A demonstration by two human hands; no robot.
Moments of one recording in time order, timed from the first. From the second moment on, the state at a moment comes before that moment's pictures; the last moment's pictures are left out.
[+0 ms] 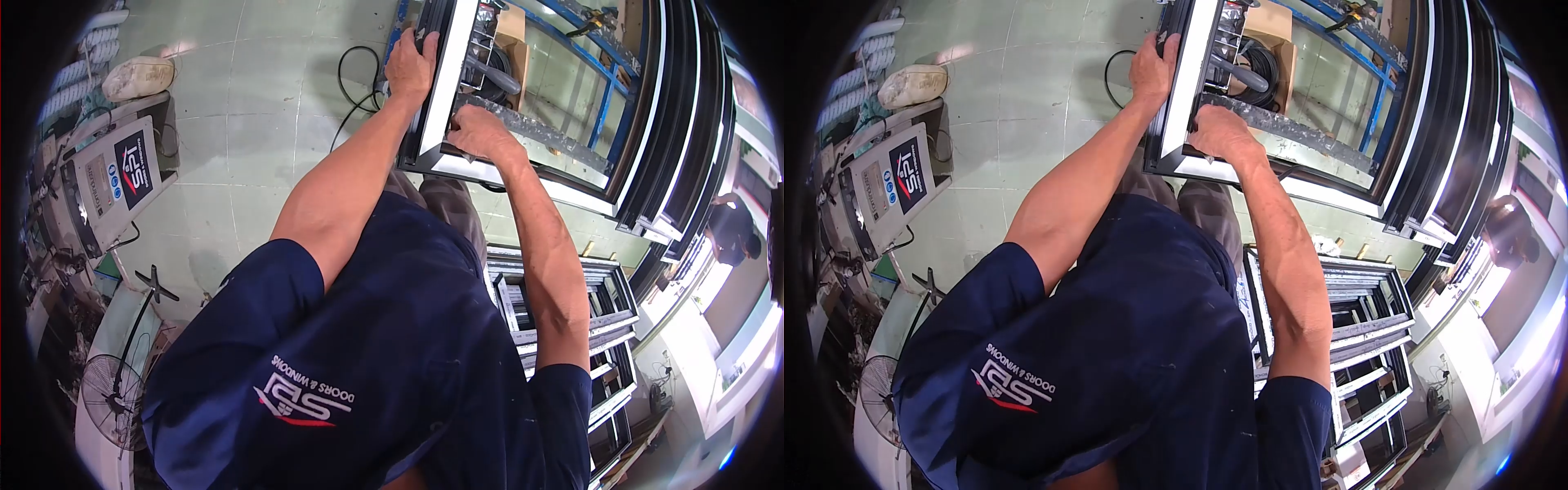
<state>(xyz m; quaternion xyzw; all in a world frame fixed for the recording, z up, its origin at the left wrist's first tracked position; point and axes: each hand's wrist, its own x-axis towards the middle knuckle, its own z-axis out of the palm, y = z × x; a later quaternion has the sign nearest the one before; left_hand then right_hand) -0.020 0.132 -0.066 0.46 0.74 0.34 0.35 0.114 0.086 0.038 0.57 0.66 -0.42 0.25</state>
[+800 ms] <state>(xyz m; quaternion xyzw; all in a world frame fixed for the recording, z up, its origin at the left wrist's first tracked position) -0.021 0.129 -0.062 0.47 0.74 0.34 0.35 0.103 0.099 0.044 0.57 0.66 -0.41 0.27</state>
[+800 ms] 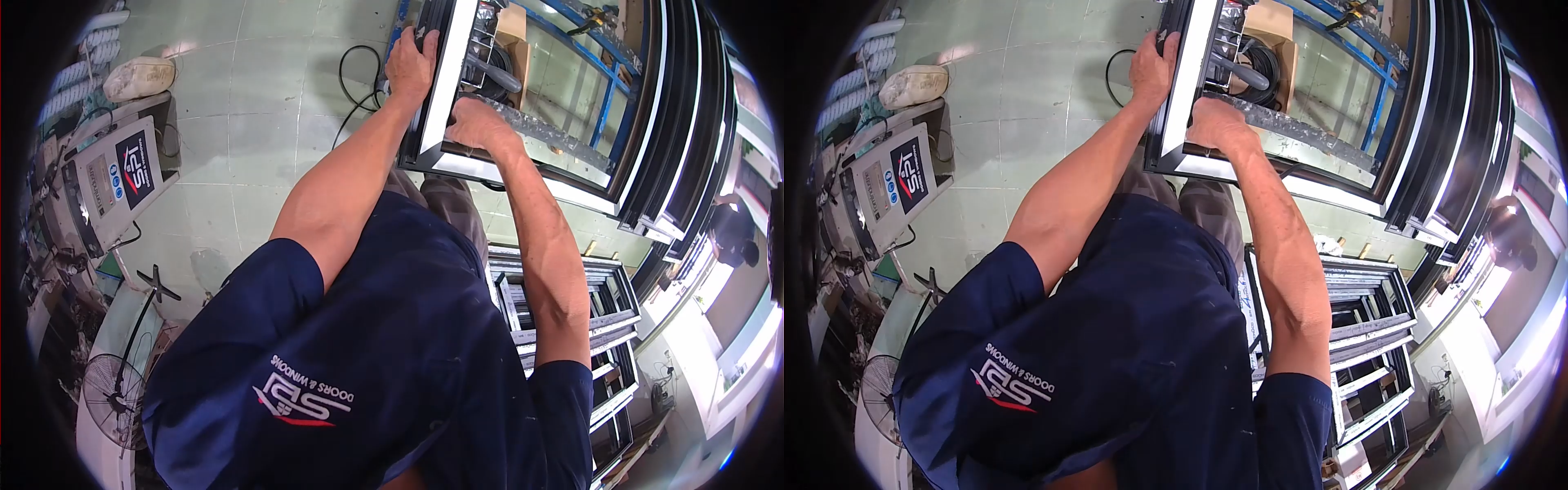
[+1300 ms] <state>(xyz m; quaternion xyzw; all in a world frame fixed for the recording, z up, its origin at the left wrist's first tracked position) -0.019 0.131 -0.068 0.47 0.74 0.34 0.33 0.110 0.098 0.036 0.53 0.68 -0.42 0.27</state>
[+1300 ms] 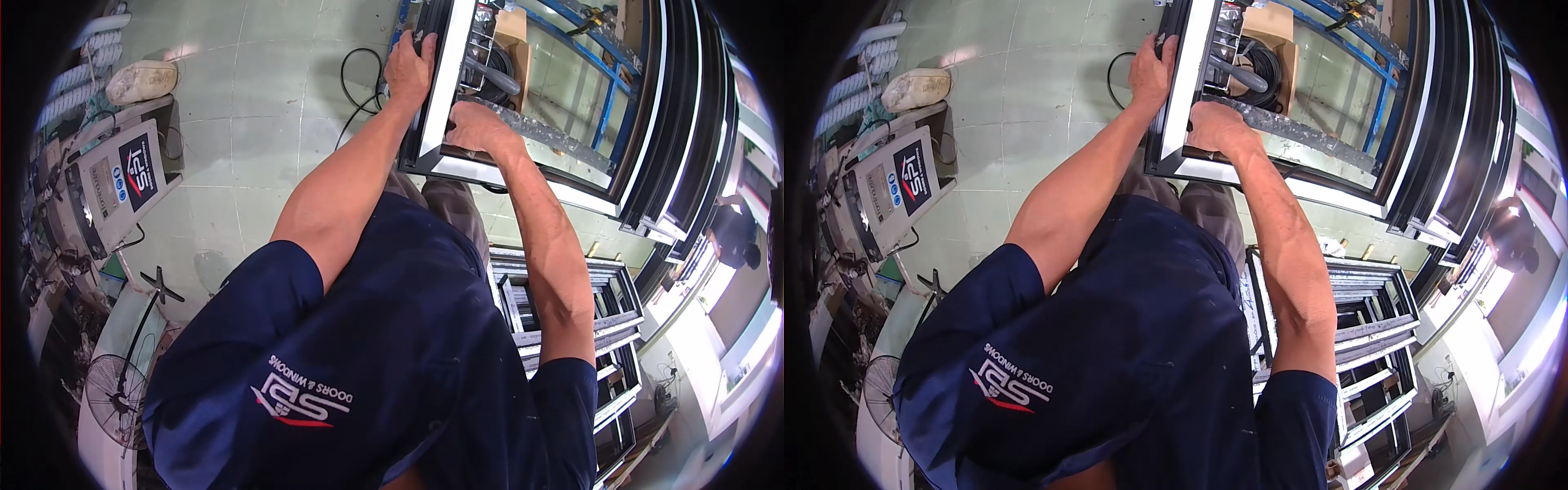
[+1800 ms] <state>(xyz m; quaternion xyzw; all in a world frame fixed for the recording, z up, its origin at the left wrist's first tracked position) -0.018 0.130 -0.070 0.47 0.74 0.35 0.33 0.116 0.093 0.038 0.52 0.71 -0.42 0.21</state>
